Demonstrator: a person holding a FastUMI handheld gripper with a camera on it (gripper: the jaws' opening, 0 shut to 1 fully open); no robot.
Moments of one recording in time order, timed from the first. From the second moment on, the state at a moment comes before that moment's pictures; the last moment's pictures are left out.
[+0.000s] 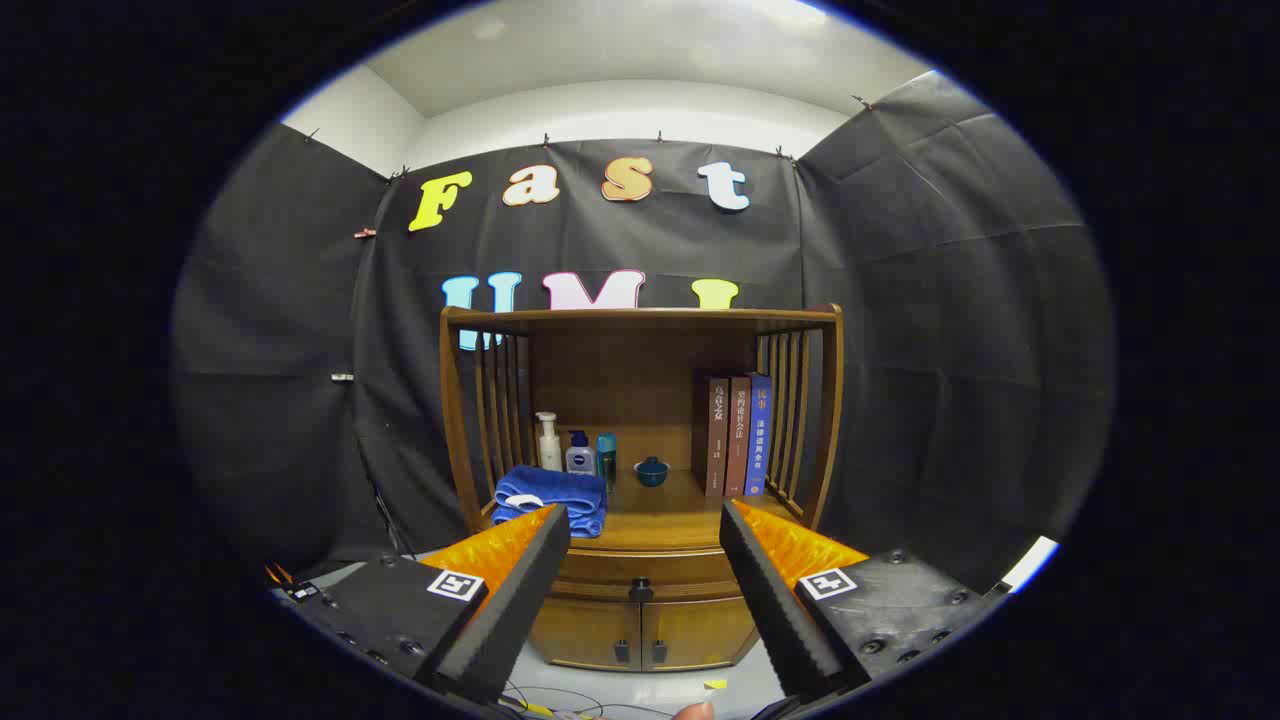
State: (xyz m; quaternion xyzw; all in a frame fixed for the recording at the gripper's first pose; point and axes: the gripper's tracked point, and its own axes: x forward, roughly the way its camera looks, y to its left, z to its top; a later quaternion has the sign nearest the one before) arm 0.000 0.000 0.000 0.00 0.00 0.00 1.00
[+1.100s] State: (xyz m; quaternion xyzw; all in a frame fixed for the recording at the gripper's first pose) arm 0.001 0.007 -0.002 0.00 0.00 0.00 1.00
